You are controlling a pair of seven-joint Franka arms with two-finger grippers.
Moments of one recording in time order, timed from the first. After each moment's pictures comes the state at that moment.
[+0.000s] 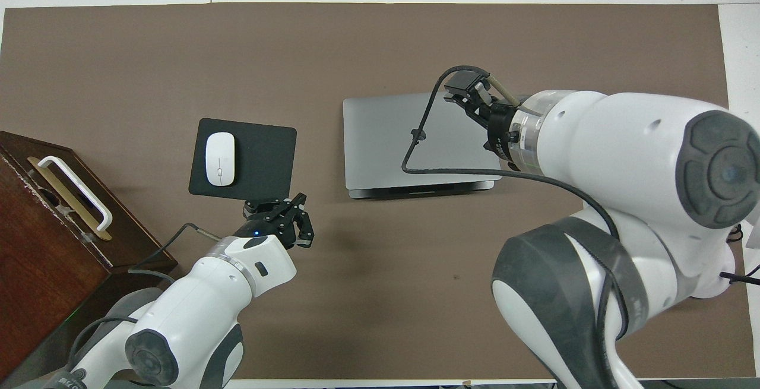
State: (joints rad) left arm -0.64 -0.20 0.05 -2.68 -0.15 3.18 0.10; right arm 0.34 -0.03 0.07 -1.89 0.11 2.30 1.18
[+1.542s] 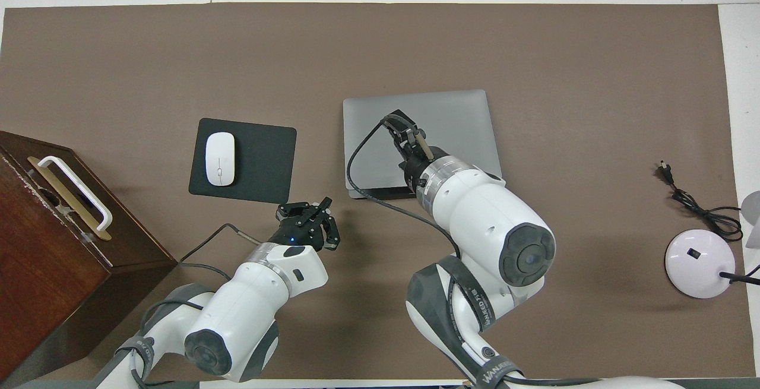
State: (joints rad) left arm -0.71 0.04 0.04 -2.68 -0.15 3.47 0.10; right arm 0.52 0.15 0.07 -2.18 0.11 3.02 1.57
